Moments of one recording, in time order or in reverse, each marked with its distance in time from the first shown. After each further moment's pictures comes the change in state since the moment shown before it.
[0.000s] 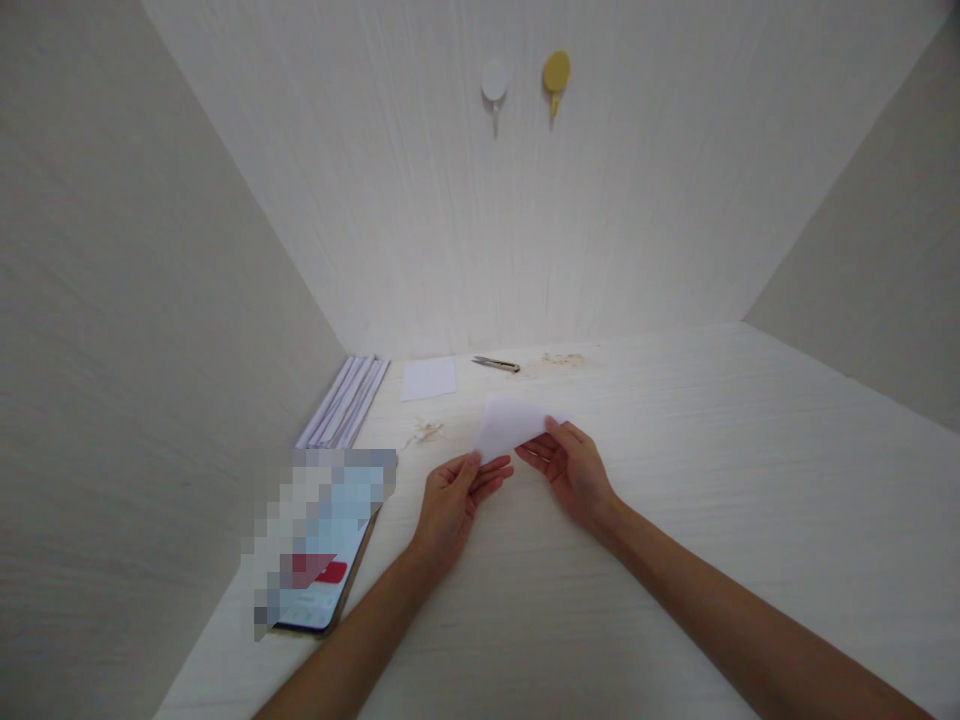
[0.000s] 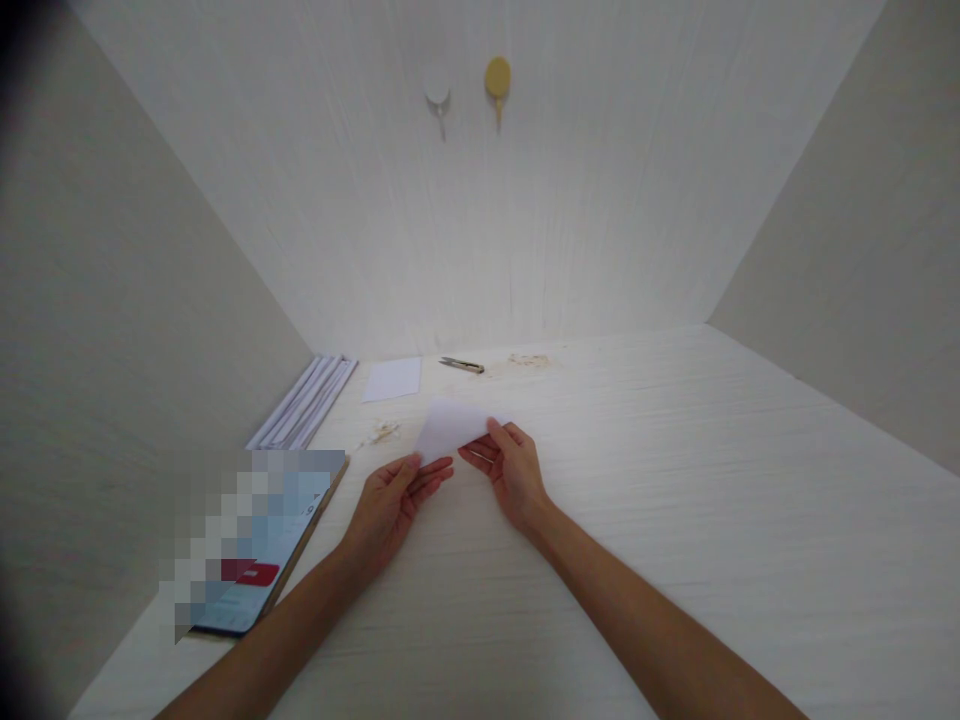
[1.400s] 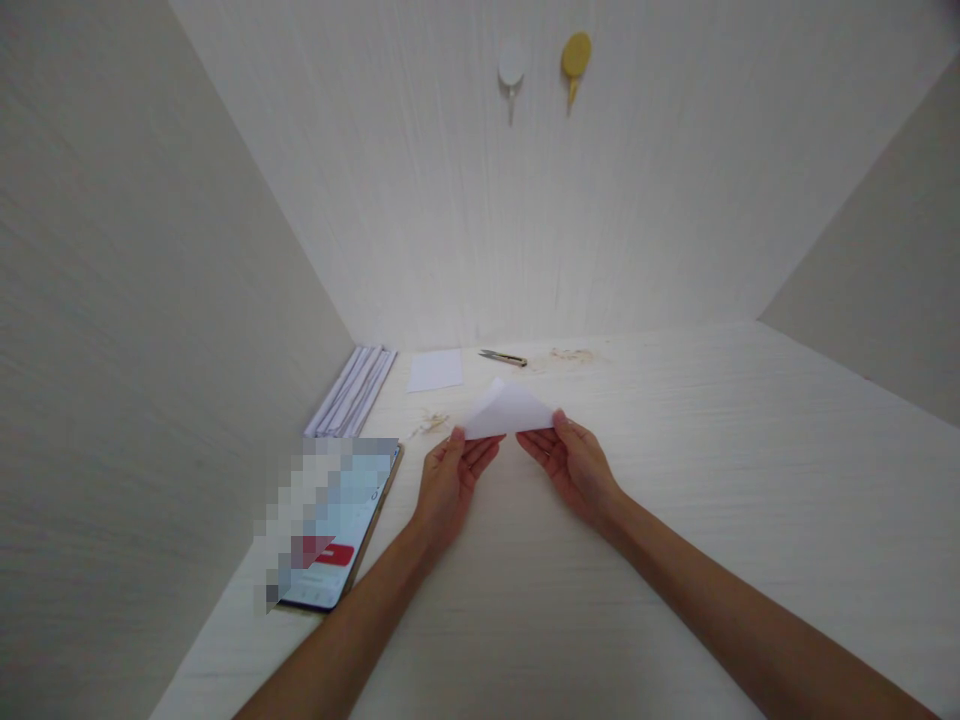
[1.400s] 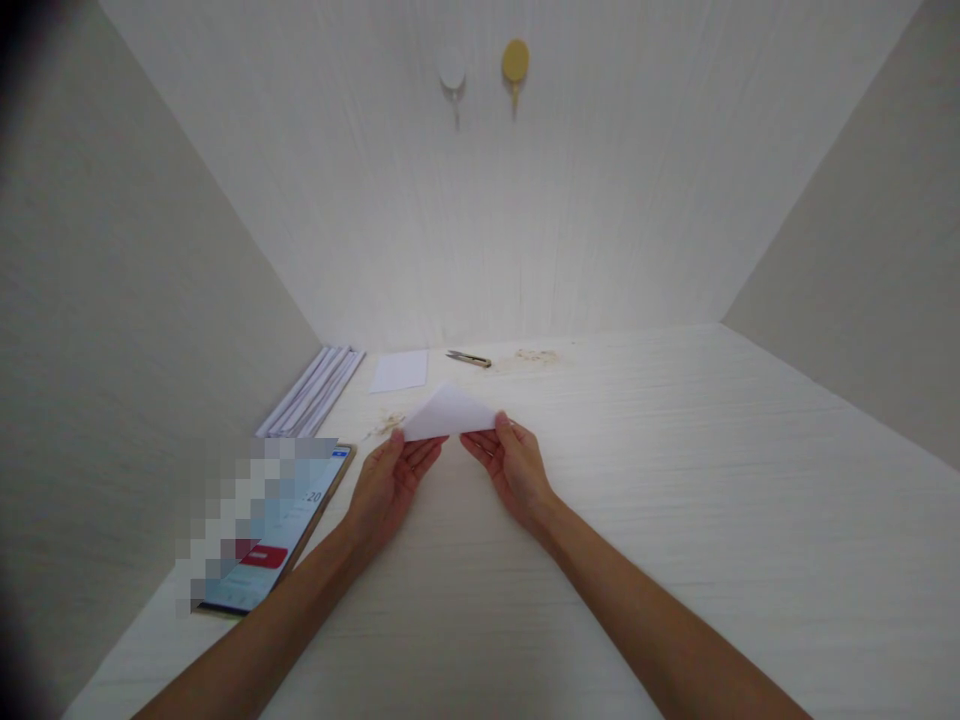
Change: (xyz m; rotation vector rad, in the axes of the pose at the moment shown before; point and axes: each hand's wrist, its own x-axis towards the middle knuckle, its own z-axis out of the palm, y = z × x) left_hand 0.011 0.006 -0.006 -0.158 -0.029 0.139; right_hand 0.001 0.004 0.001 0.009 -0.039 0.002
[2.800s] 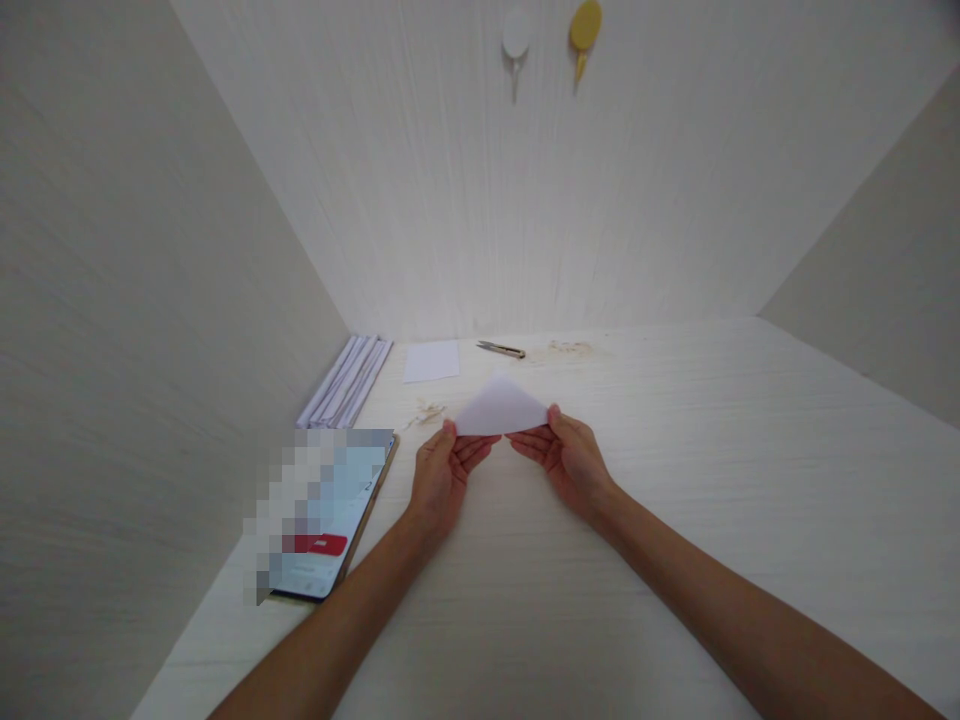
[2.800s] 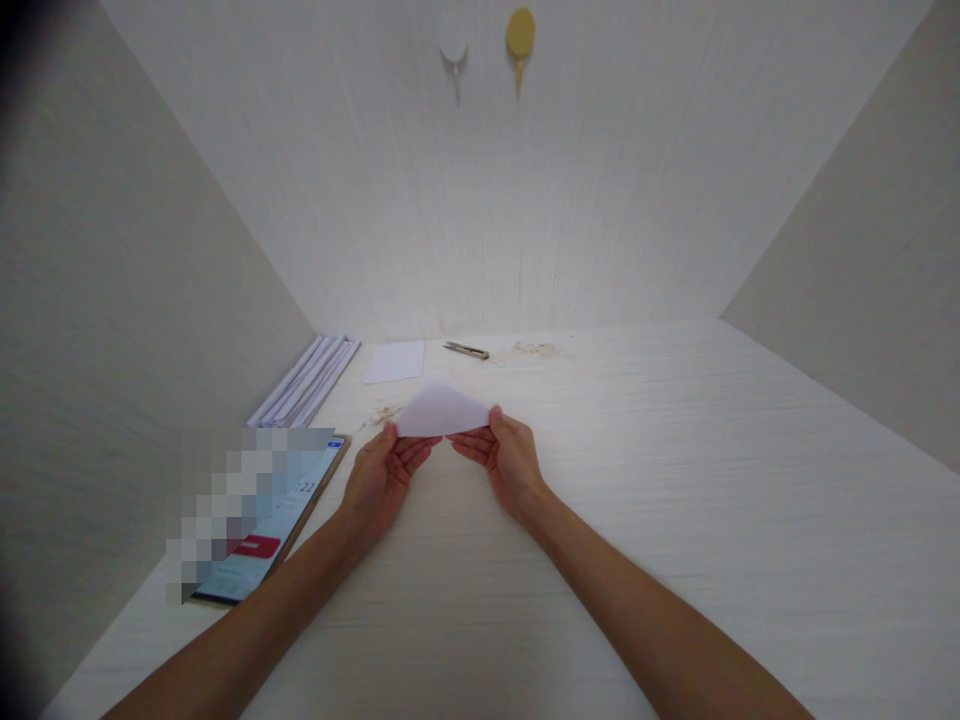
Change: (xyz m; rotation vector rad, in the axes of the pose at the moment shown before) left_hand -0.001 -0.001 0.001 0.062 0.091 -0.027; right_hand -0.004 -0.003 0.004 -0.098 0.037 0.105
